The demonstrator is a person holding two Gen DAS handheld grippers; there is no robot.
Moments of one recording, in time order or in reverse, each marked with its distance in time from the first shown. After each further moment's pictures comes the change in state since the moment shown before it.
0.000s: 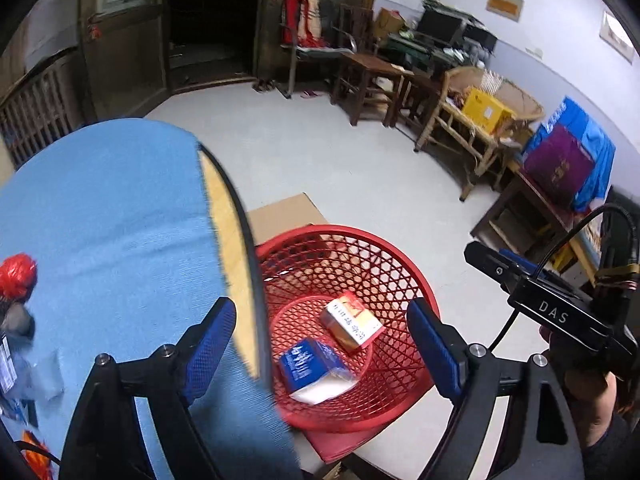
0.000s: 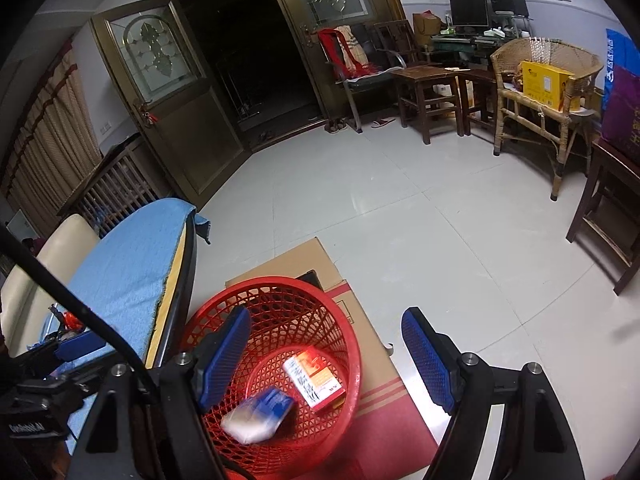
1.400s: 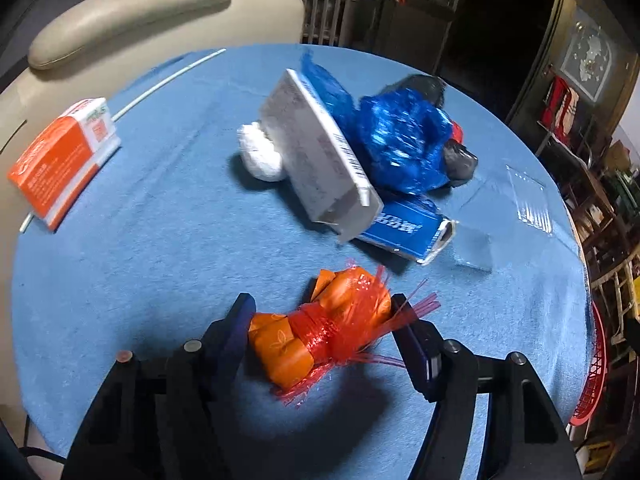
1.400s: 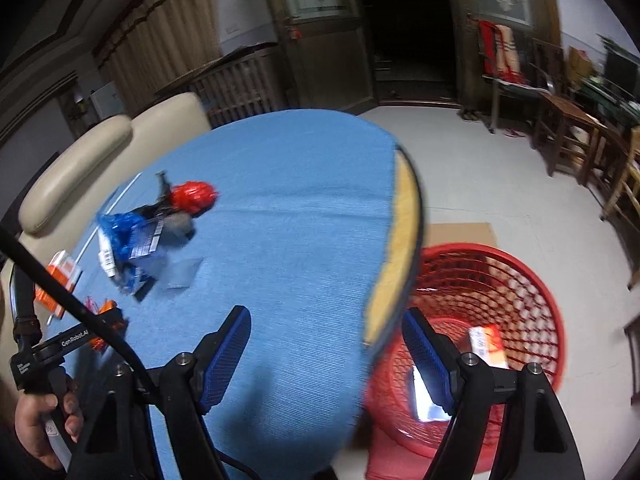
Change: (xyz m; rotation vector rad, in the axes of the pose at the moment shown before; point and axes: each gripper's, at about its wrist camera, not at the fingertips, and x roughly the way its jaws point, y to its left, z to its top) left arm -0.129 0.245 -0.198 -0.697 -0.072 0.554; right arm 0.009 0.217 -0.066 -0.433 0.169 0.269
